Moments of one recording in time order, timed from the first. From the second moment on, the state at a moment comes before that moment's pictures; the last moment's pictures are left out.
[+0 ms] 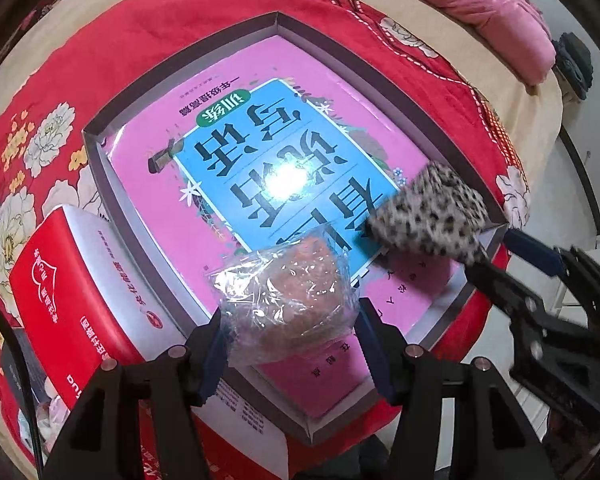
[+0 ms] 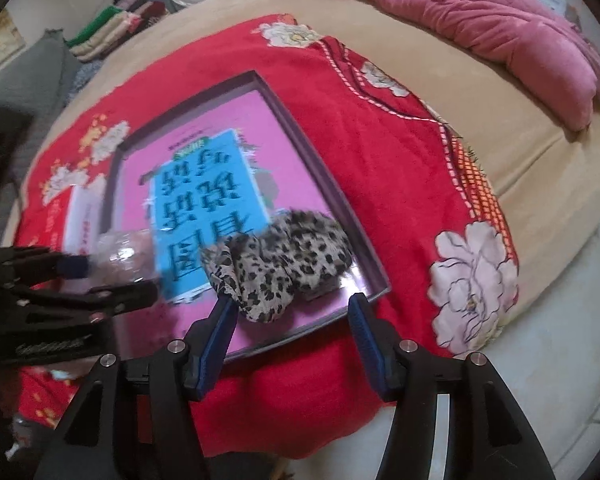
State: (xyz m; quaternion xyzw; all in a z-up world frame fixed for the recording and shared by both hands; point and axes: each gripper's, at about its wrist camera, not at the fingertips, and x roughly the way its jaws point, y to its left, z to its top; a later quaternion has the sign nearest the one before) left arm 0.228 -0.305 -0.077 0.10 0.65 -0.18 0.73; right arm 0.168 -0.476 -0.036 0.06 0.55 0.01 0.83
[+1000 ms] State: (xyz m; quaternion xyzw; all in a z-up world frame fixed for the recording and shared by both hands) left arm 0.218 -0.302 -0.070 0.09 0.65 -0.19 0.73; right arm 0.149 -0.476 -0.007 0.06 0.53 0.00 0.85
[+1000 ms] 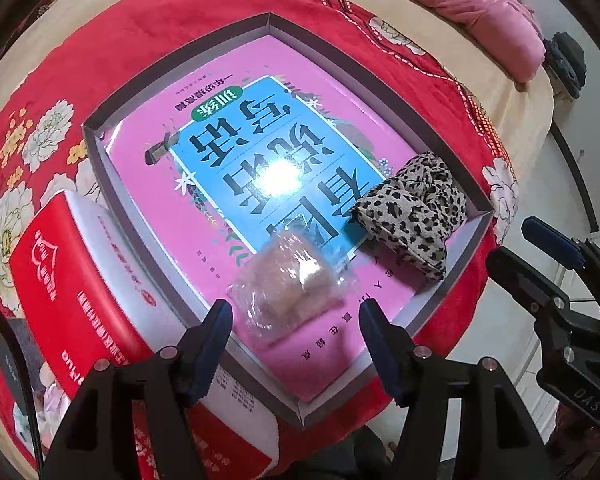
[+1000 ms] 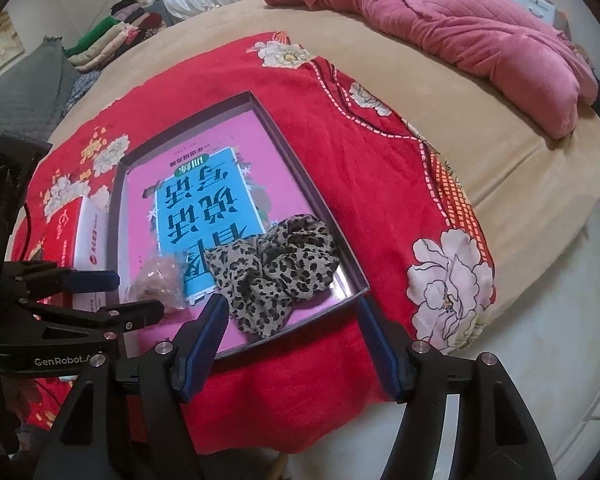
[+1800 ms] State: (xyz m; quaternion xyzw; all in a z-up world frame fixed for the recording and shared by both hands) left arm 0.170 -0.246 0.000 0.05 0.60 -0.18 0.78; right arm 0.137 -0.454 0.037 0.06 0.49 -0.02 0.87
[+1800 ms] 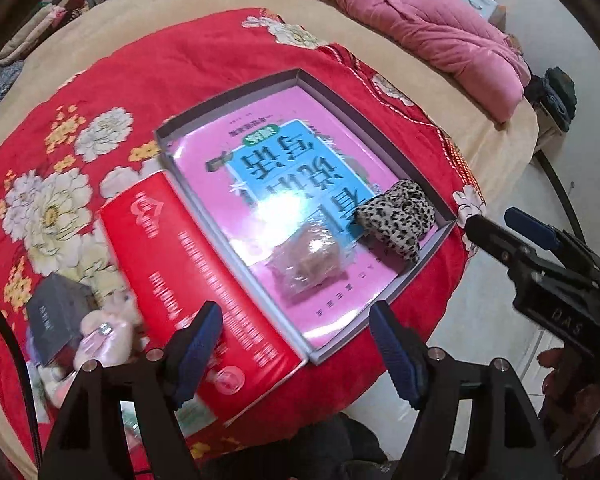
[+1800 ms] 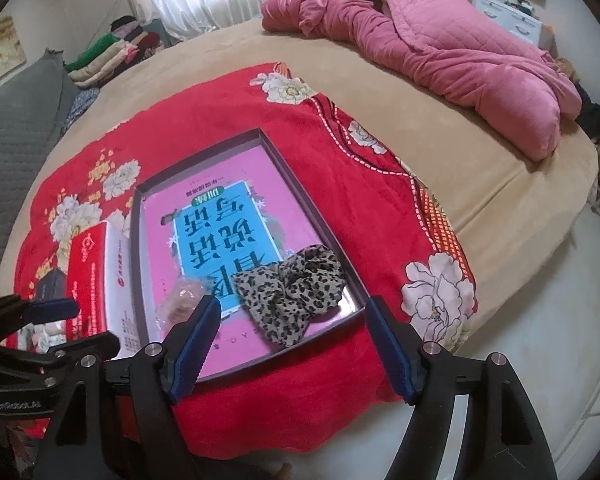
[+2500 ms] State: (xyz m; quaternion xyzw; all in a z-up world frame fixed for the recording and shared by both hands) left arm 0.127 -0.145 0.039 0.00 0.55 -0.14 0.82; right arm 0.113 -0.387 0.087 0.06 0.43 0.00 0.90
